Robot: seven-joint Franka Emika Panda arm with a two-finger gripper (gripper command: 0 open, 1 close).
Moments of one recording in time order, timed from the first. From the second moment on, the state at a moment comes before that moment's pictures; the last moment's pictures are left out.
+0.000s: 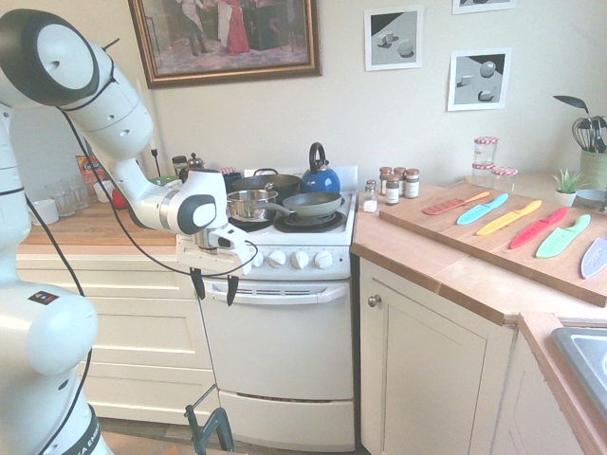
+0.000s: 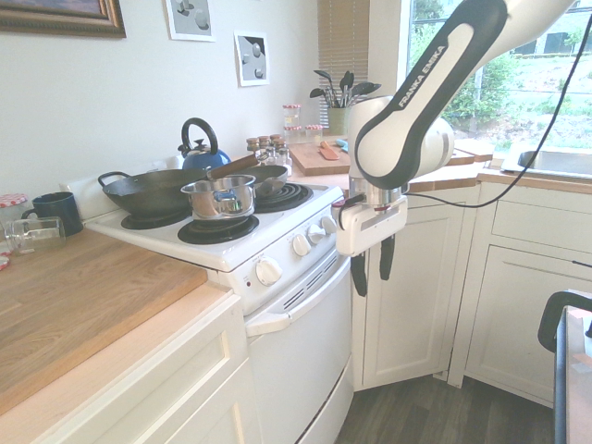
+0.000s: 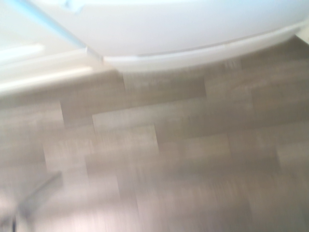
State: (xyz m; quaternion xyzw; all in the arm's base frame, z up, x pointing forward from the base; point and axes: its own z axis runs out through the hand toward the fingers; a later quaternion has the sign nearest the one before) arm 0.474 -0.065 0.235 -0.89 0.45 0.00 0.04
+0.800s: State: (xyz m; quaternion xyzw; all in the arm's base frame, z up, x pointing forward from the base) arm 0.544 -0.074 0.205 -0.97 0.25 -0.05 0.02
